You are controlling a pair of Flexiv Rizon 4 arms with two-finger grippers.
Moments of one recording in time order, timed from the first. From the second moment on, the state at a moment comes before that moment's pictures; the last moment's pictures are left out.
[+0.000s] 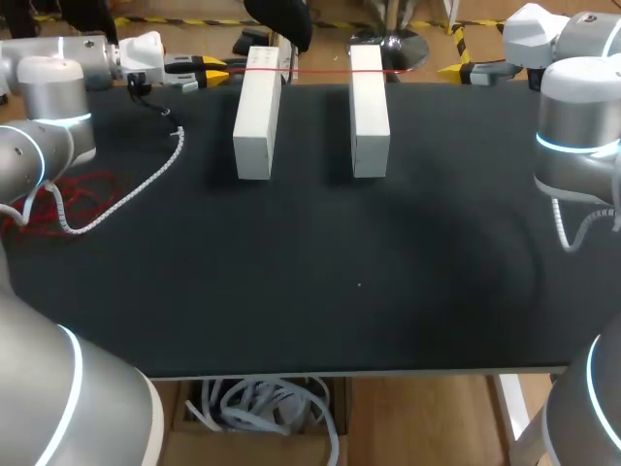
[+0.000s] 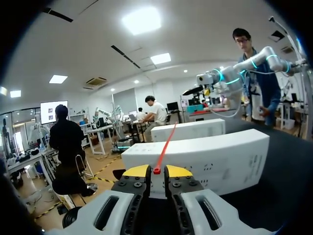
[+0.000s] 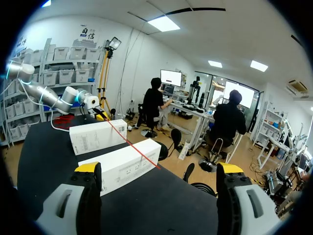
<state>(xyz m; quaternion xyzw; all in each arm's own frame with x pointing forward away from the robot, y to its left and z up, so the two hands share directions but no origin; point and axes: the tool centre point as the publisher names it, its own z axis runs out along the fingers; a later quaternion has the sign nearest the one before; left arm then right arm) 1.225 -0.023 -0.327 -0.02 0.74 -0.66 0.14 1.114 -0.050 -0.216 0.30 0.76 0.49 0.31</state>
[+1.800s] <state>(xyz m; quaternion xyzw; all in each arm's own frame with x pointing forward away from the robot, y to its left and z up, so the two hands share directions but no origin) 1.179 -0.036 -0.291 -0.01 0.67 -0.74 0.07 1.114 -0.050 -0.216 0.30 0.76 0.49 0.31</state>
